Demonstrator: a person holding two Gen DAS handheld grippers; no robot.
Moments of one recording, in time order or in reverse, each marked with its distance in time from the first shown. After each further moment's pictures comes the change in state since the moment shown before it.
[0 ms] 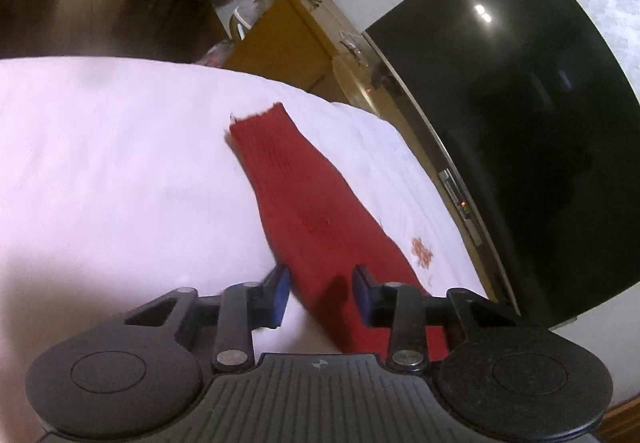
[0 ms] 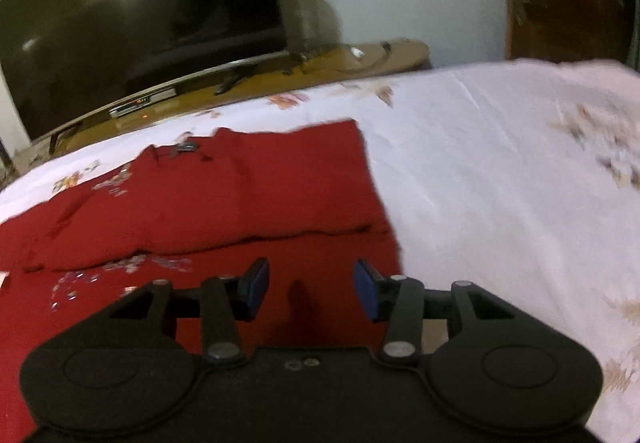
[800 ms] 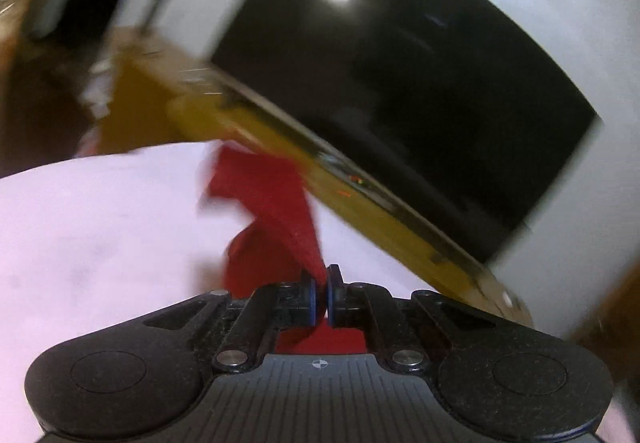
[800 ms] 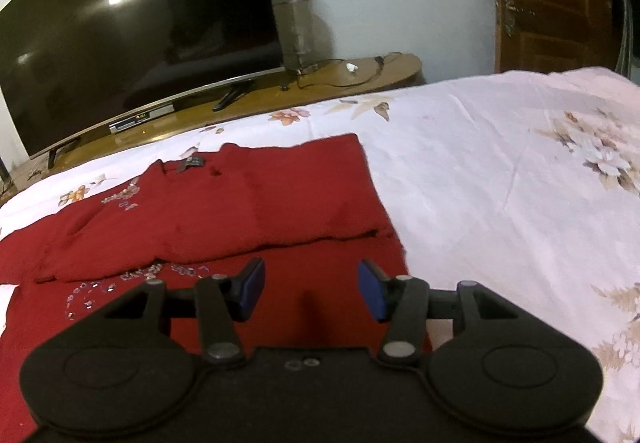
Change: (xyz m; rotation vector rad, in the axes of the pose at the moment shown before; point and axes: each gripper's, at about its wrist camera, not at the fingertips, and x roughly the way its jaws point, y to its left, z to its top) left arm -0.001 -0.146 -0.054 0.491 -0.054 -0.232; right arm -0.013 0.003 -0.006 0.059 -0.037 -0.021
